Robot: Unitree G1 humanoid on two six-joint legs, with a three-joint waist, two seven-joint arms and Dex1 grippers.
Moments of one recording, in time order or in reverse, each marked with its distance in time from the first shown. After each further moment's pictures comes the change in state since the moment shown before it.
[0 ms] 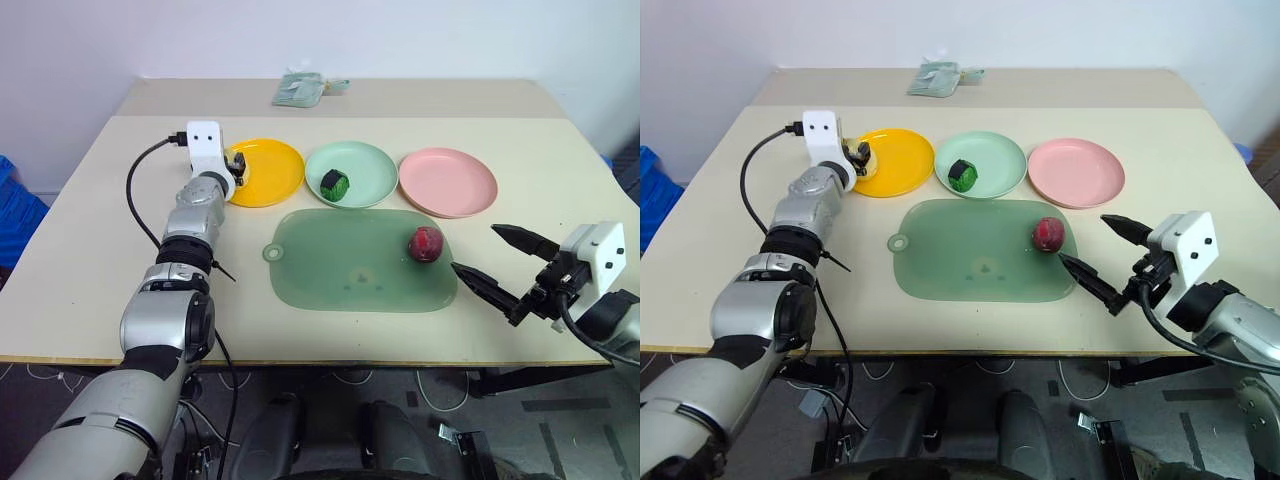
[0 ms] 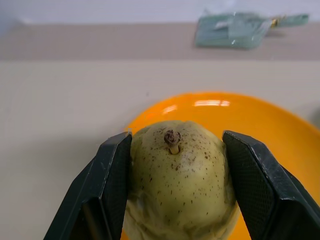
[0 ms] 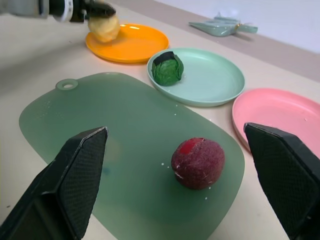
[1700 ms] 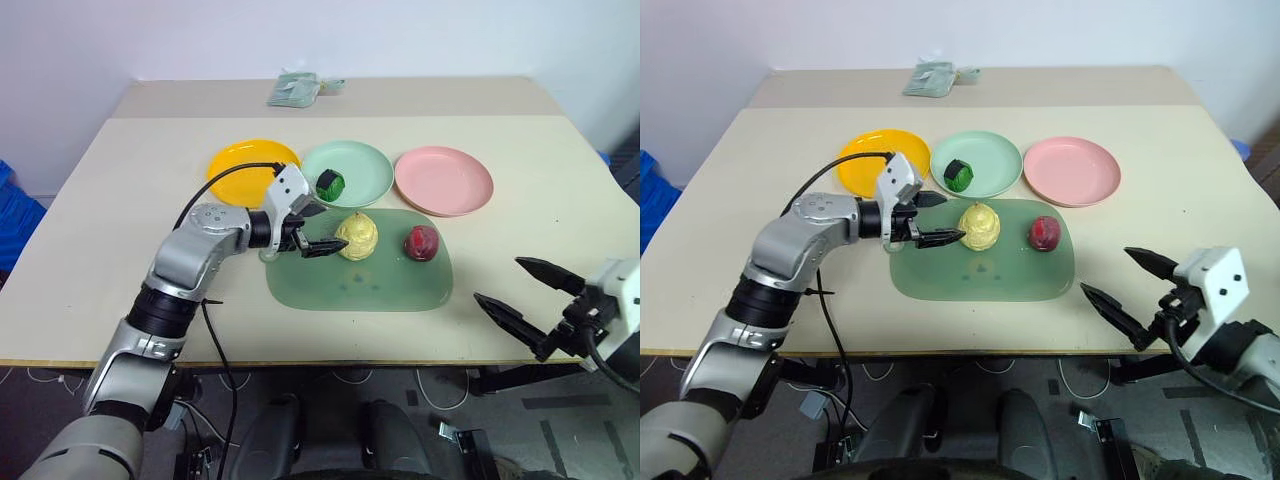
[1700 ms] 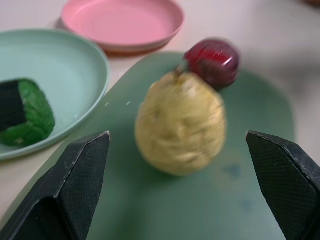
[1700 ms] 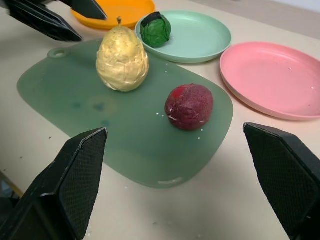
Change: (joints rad) left arm 0.329 0.139 -0.451 -0.990 -0.171 0.554 -0.830; right arm 0.245 0.069 -0.206 -0.116 0.023 0.052 0.077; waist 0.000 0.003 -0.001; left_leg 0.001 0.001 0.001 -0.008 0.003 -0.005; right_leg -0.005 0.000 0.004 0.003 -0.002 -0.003
